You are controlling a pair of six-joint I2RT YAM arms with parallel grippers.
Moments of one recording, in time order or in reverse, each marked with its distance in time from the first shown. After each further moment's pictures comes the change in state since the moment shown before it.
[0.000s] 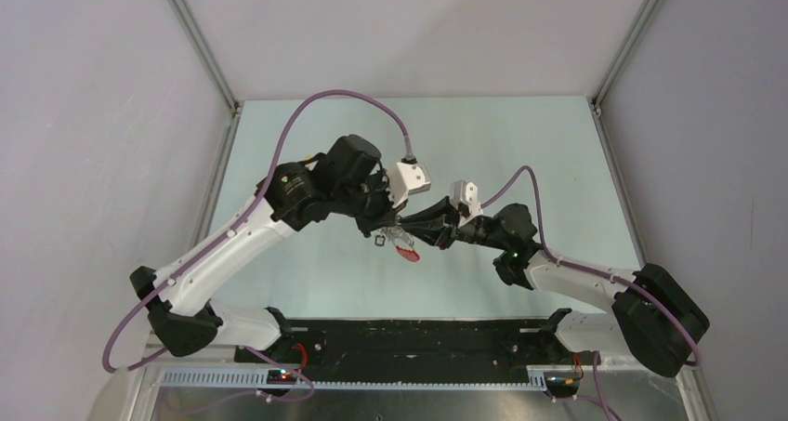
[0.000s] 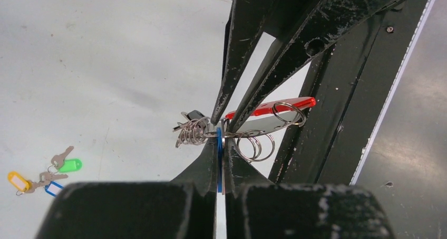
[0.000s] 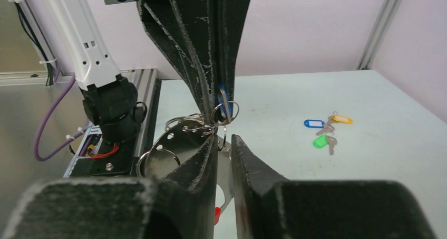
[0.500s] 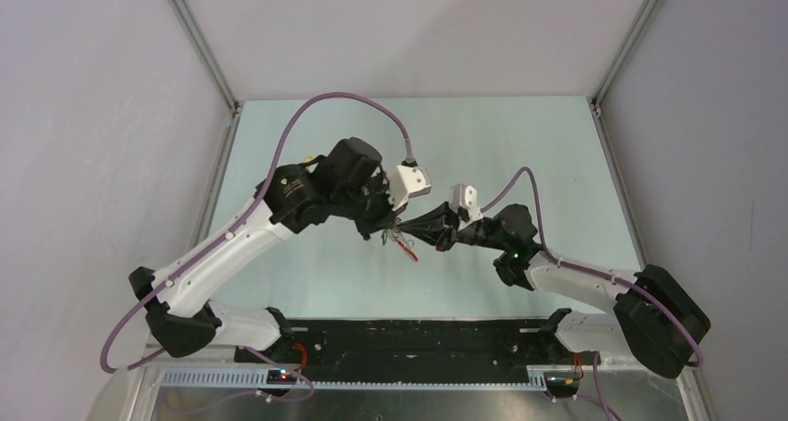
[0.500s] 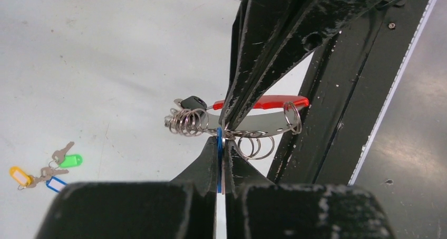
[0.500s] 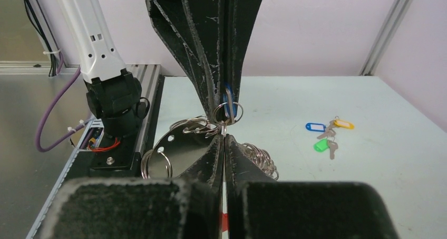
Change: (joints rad) left arm -0.011 -0.008 0.000 -0.016 -0.021 0.000; right arm 0.010 -0.004 0.001 -0.002 -0.037 -0.027
